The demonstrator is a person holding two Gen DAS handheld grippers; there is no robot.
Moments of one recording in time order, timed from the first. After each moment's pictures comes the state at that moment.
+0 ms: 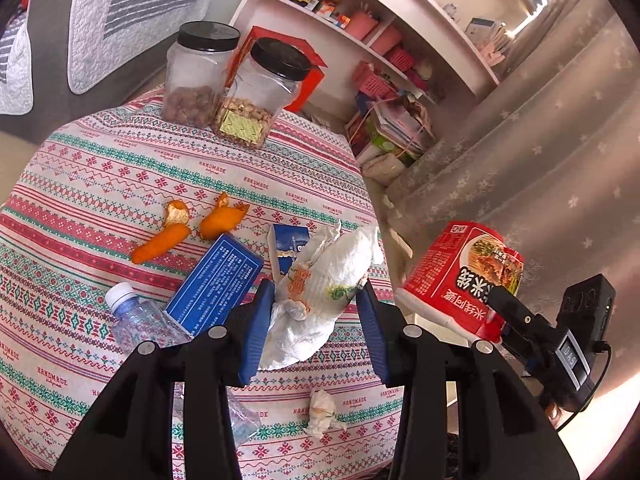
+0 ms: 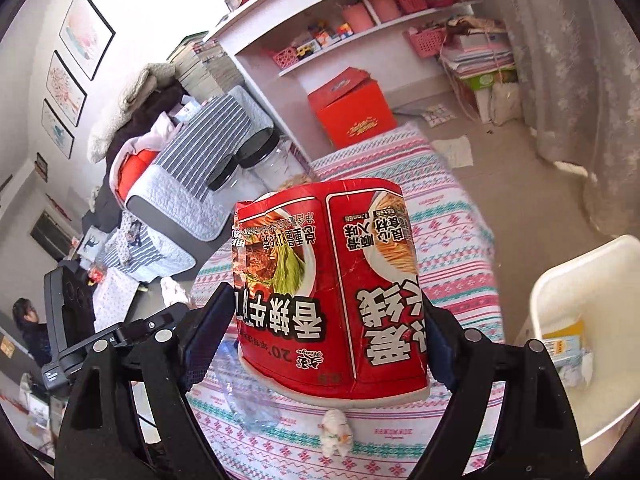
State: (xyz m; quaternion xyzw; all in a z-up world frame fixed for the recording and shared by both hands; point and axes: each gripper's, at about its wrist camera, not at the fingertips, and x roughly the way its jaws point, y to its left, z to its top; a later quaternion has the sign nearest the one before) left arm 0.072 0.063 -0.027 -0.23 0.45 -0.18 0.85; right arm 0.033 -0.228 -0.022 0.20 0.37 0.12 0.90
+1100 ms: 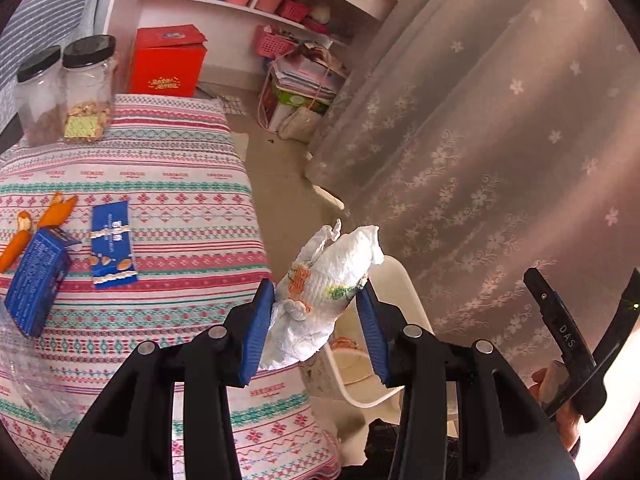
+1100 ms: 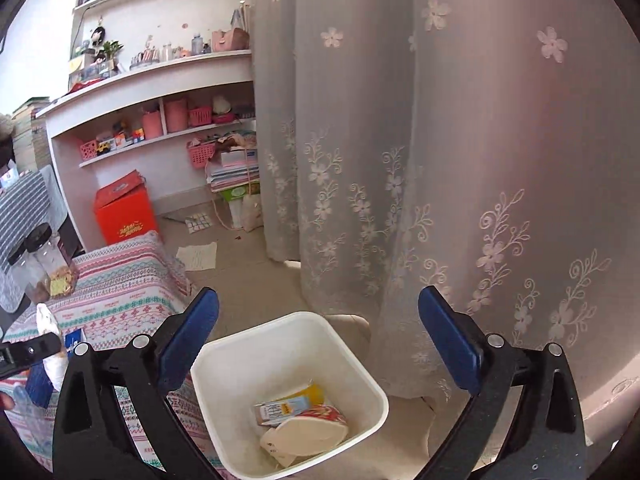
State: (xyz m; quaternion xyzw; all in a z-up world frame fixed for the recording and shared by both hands) left arm 0.041 -0.165 -0.015 -0.13 0.44 -0.29 0.84; right arm -0.103 -0.414 0.012 0.07 0.24 -0.28 0.93
